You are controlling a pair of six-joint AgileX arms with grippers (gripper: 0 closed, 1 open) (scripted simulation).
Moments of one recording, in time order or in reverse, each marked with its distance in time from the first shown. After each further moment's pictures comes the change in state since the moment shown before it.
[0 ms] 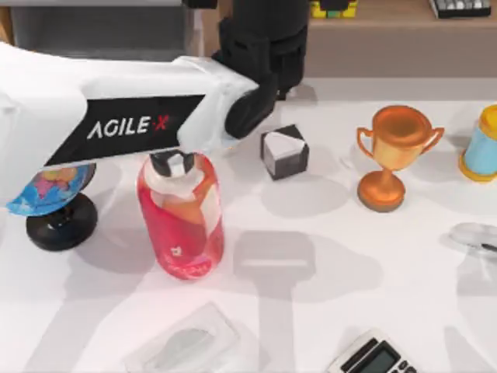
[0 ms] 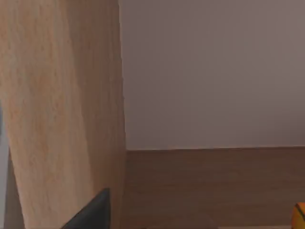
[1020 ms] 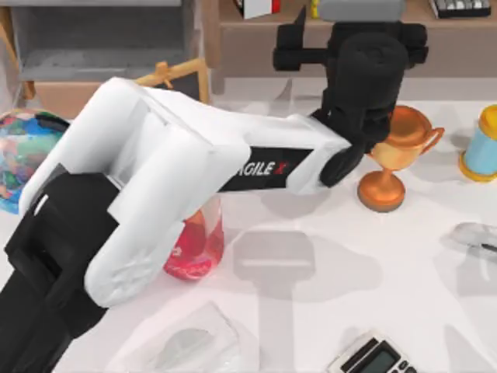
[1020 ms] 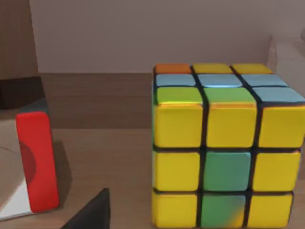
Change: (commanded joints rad) left arm -0.117 0.419 0.326 0.064 -0.132 -0.035; right arm 0.000 0.000 0.000 0.000 0.000 0.000
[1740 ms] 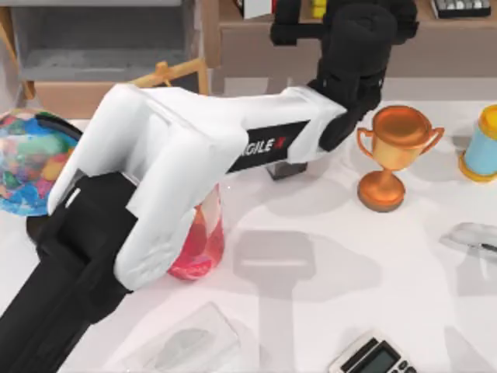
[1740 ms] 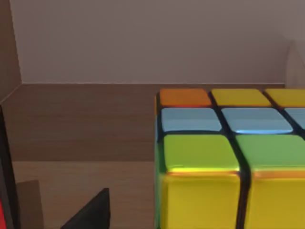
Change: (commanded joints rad) left arm 0.068 0.154 0.281 -0.132 0.070 -0.005; right arm 0.000 0.000 0.000 0.000 0.000 0.000
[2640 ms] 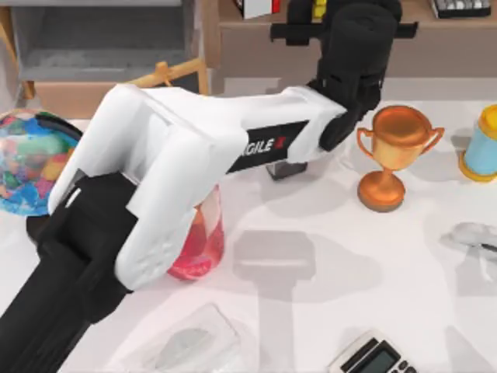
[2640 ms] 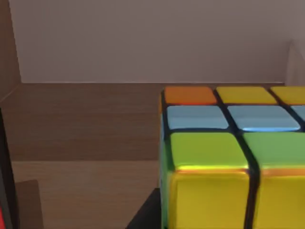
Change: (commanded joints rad) left arm 0.000 0.000 0.000 0.000 0.000 0.000; right arm 0.000 0.000 0.000 0.000 0.000 0.000
